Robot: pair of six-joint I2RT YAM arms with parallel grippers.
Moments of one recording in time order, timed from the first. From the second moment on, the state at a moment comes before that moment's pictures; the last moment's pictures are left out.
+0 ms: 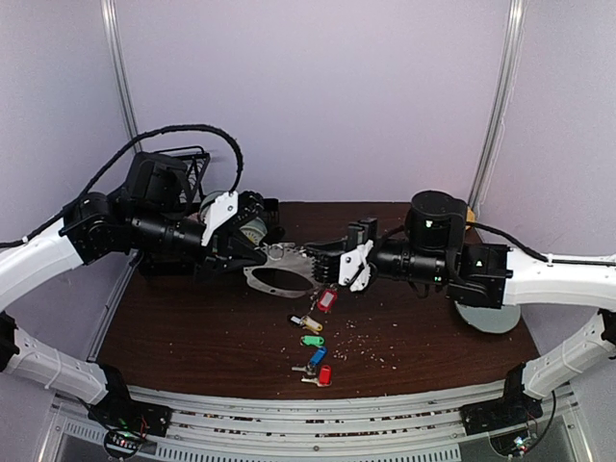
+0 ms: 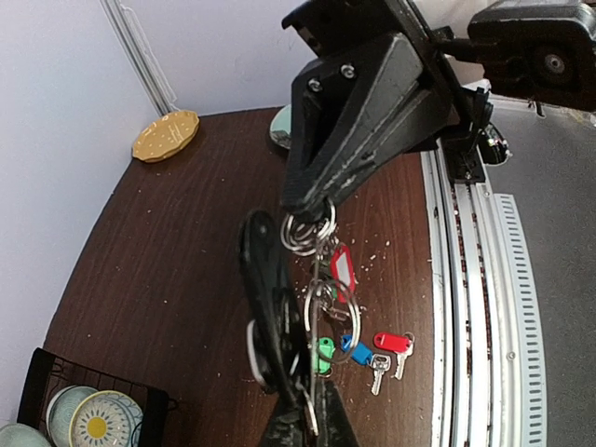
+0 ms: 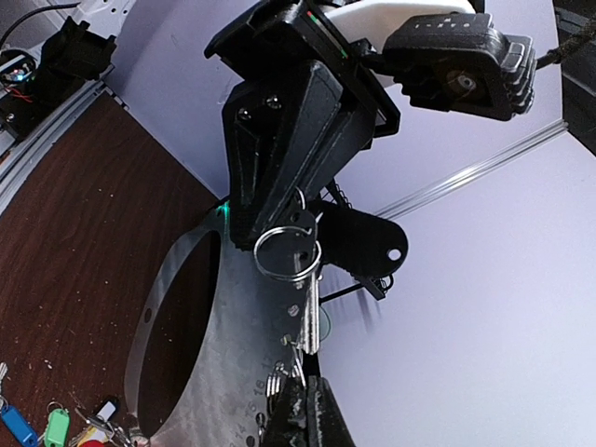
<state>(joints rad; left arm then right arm) -0.89 1.19 1.27 -0.63 0.39 0.42 1.07 1.31 1.03 0.16 -0.12 -1.05</state>
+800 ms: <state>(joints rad) -0.87 1.02 1.18 -0.37 0.56 0.26 1.12 1.47 0.82 0.87 0.23 -1.15</state>
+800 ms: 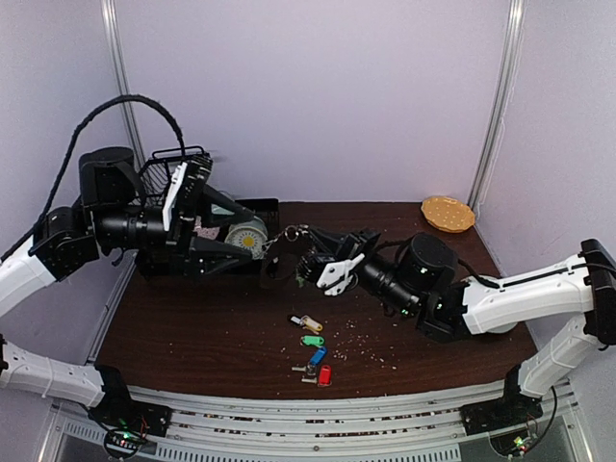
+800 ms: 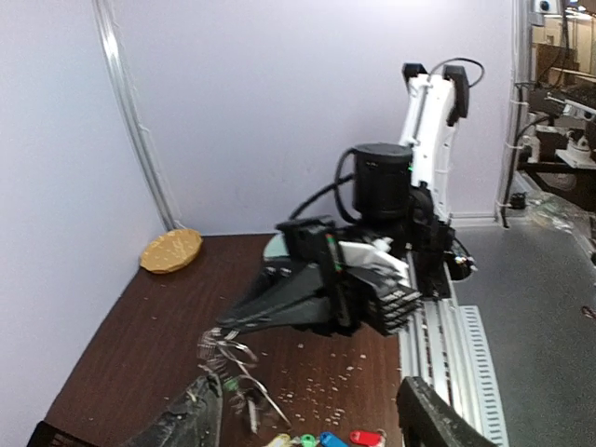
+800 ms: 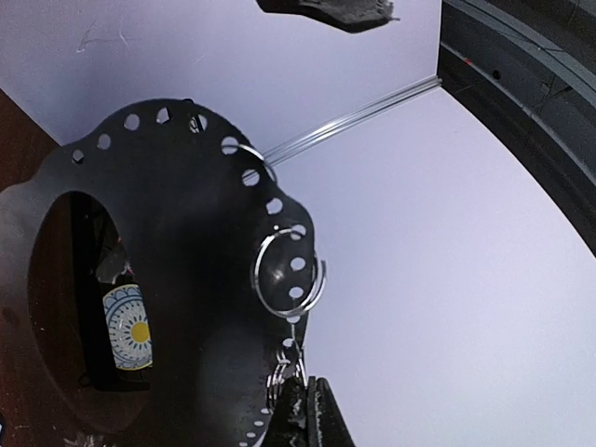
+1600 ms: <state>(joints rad) -0.74 1.41 1.34 -0.20 0.65 -0.08 1.15 1.43 0.77 0.83 0.21 -1.63</state>
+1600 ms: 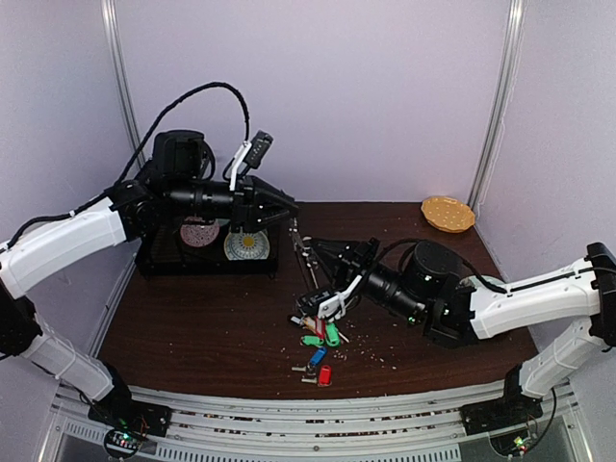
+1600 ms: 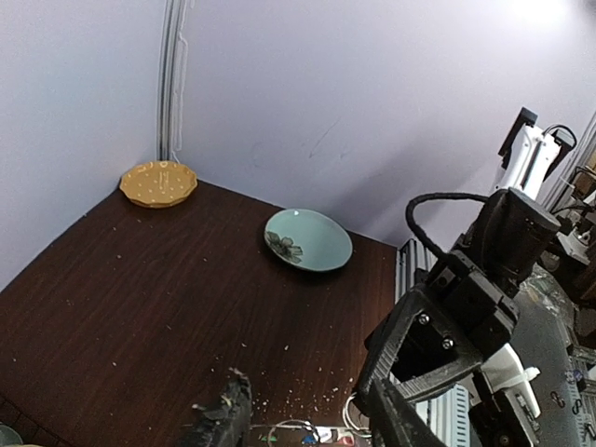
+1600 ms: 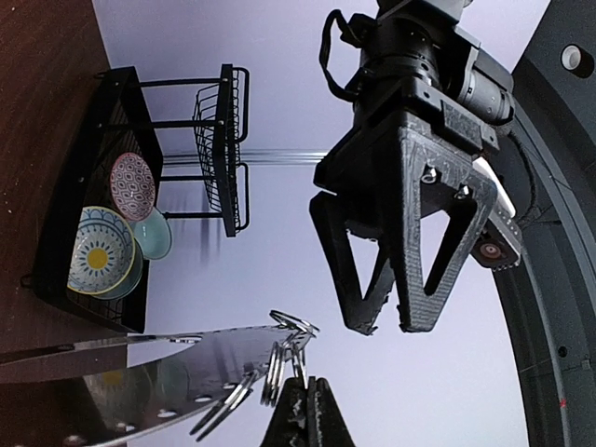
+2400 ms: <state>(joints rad) -0.82 1.33 1.40 -0.38 0.69 0.02 1.16 1.45 0.86 0.77 0.20 -1.94</state>
